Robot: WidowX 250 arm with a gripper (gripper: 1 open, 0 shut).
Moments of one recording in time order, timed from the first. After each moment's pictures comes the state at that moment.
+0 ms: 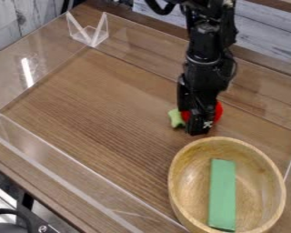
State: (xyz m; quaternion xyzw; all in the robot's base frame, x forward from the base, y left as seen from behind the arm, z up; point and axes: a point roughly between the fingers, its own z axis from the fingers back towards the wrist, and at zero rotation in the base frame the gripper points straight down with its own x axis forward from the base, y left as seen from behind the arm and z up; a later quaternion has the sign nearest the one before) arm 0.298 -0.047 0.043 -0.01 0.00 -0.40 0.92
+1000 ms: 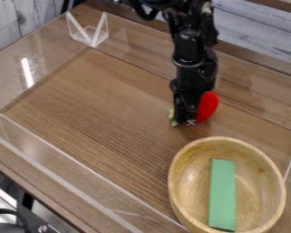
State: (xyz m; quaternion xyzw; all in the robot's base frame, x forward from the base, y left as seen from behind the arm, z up) arm 0.306 -0.027 0.028 0.00 -0.02 -0.45 0.89
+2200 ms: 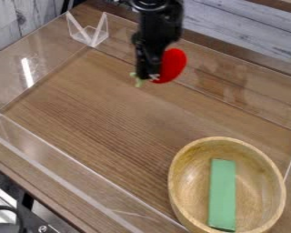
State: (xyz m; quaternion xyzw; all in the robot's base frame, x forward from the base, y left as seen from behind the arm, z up) arm 0.281 0.044 0.105 0.06 -0.03 -0.39 0.92
